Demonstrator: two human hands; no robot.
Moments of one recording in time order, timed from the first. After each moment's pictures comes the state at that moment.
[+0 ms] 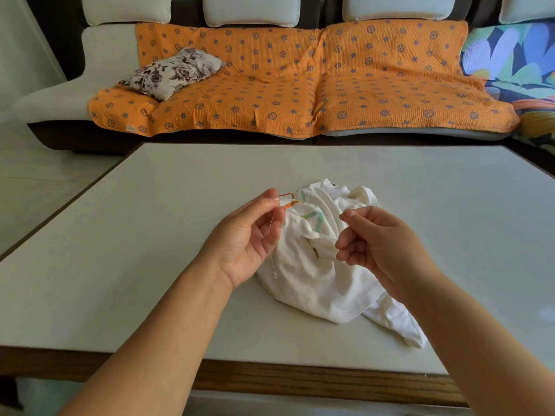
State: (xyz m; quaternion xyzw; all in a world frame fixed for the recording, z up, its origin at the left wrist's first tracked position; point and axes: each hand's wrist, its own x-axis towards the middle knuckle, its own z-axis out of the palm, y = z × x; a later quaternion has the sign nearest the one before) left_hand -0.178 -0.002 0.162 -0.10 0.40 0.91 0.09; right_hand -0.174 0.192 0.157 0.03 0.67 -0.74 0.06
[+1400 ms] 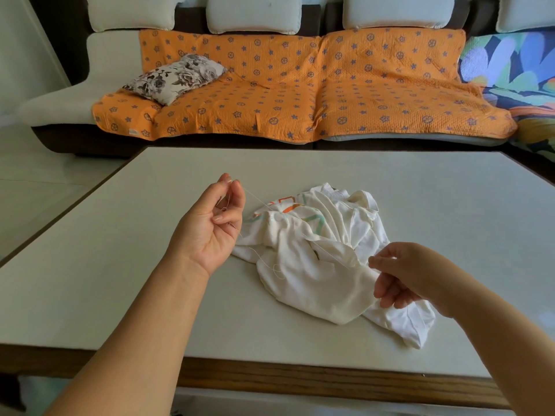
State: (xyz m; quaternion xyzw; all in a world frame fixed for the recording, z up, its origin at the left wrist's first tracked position) left_hand -0.184 -0.041 0.167 -0.06 0.29 0.95 -0.01; right_hand -0.165 0.237 0.153 0.09 0.85 -0.48 0.20
